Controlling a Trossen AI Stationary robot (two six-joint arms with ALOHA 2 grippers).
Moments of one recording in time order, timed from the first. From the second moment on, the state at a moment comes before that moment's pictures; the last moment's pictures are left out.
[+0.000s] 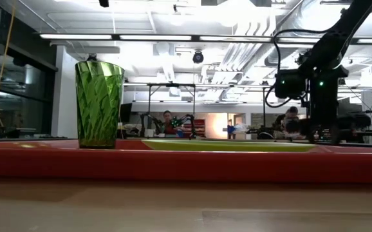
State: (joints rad) left arm 0.22 0.78 0.75 0.29 0.06 -0.41; right arm -0.70 1.44 0.52 -0.50 0.50 1.16
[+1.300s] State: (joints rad) left arm 0.22 0.78 0.75 0.29 0.06 -0.41; right arm -0.57 1.04 0.52 -0.70 0.40 0.99
